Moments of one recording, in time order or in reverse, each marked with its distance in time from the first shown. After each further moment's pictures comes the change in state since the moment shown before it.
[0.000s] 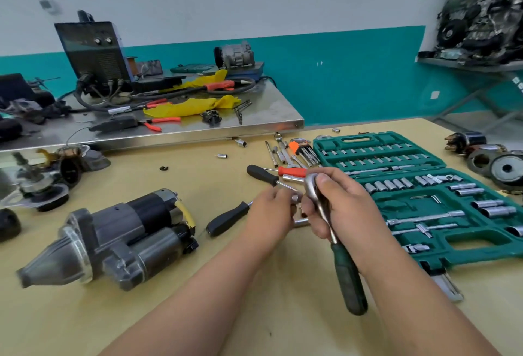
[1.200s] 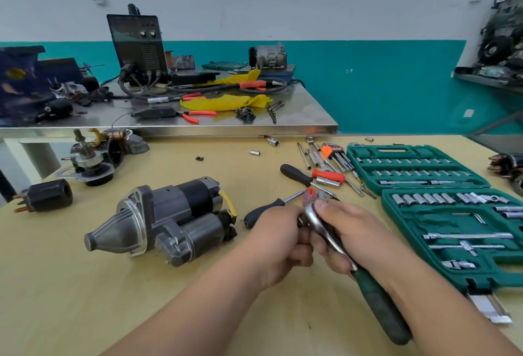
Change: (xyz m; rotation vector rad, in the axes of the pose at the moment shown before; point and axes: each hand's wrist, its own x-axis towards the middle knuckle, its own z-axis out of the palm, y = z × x) left_hand -0.031 -0.007 -0.034 -0.390 -0.050 -0.293; right_hand -0.007 0.016 0.028 -0.135 -0.343 0.203
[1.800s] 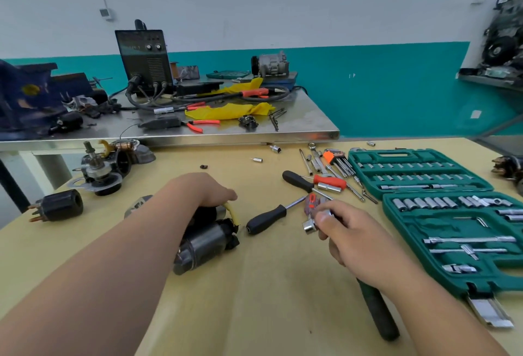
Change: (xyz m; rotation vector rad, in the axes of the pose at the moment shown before) left_hand 0.038 0.075 -0.124 1.435 0.546 -0.382; right_hand -0.007 -0.002 -0.003 -0.537 0.191 -0.120
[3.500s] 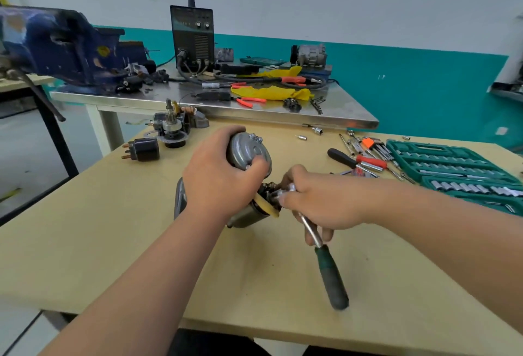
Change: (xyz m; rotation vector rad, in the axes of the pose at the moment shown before) left_hand -0.137 -0.107 0.046 -0.844 0.954 0.408; right_hand -0.028 -0.134 0.098 -0.638 -0.584 -0.032
